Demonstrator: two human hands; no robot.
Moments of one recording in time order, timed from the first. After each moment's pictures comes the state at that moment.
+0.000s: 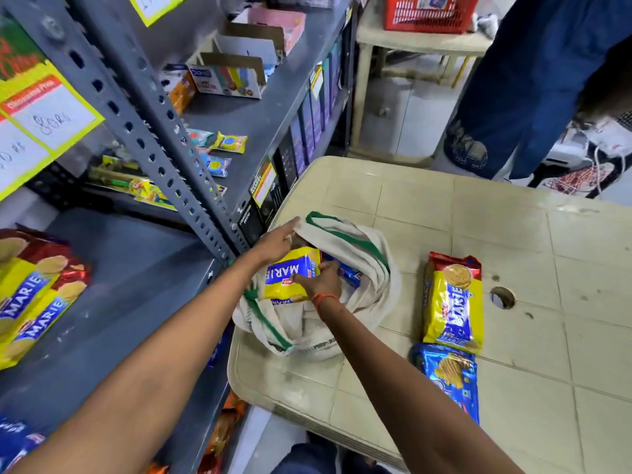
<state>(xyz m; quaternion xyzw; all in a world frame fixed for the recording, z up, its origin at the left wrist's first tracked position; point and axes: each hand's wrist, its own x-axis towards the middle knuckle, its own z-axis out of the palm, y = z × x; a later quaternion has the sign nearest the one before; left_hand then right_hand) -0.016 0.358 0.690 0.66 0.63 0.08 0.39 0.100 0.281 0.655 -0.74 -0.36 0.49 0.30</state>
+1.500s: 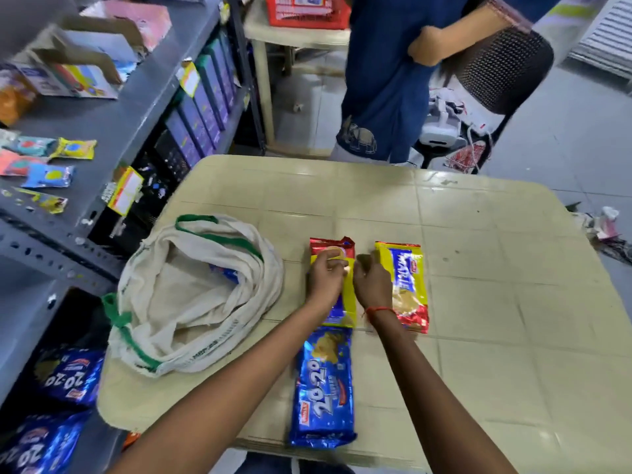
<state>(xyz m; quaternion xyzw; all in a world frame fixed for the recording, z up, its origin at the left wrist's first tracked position) 0.314 0.232 0.670 0.45 0.59 0.33 0.58 0.395 0.203 0.681 -0.81 -0.42 0.26 0.32</state>
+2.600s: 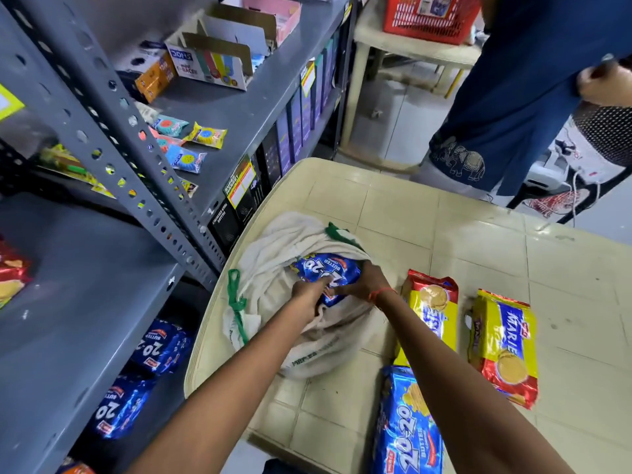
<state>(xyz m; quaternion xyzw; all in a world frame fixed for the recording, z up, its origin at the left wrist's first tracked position) 0.114 0.307 0.644 0.14 0.70 0.26 0.65 0.248 0.328 0.653 -0.71 -0.57 0.39 0.06</state>
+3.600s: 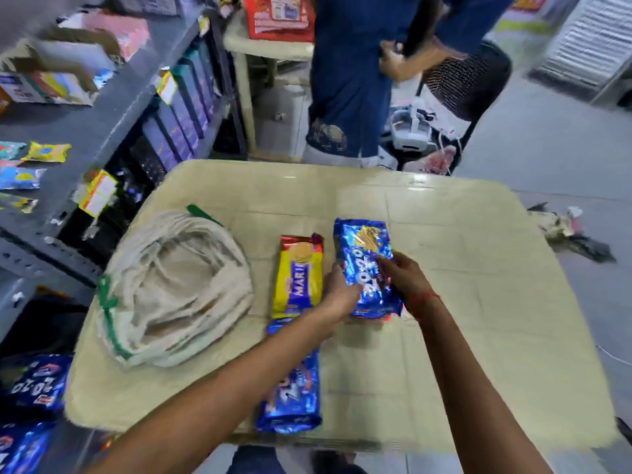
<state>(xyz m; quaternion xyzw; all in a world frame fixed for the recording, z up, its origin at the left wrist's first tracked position) 0.373 0.168 0.704 0.50 0.56 0.21 0.62 0.516 0.156 0.694 -0.71 -0.28 0.47 0.44</state>
